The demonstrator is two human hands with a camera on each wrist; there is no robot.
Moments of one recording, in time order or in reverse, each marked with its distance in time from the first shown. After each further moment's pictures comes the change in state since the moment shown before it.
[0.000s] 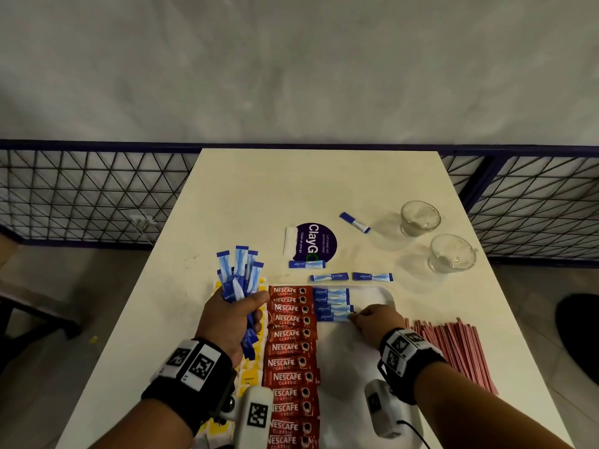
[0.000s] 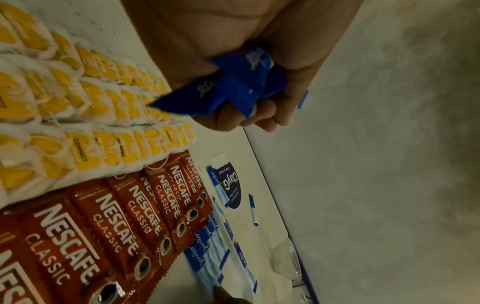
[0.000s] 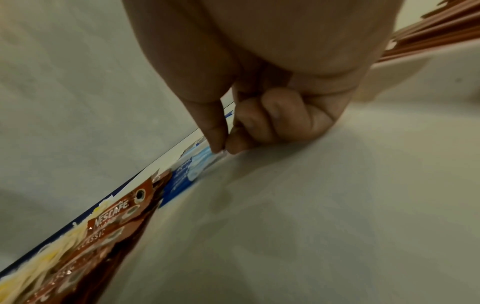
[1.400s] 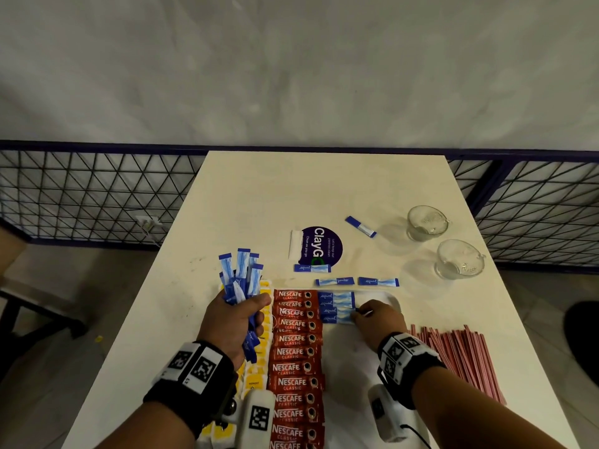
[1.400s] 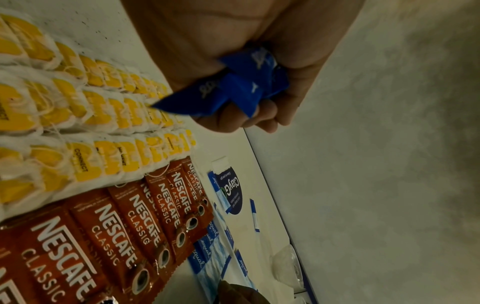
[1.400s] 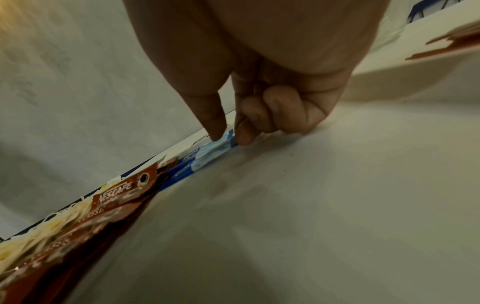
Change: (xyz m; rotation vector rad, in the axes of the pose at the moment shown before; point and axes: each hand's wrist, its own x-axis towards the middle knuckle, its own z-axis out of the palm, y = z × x) left_hand 0.004 0.003 -0.005 -0.029 0.003 -0.027; right_hand 0.003 -0.010 0.006 -0.002 0.124 -0.075
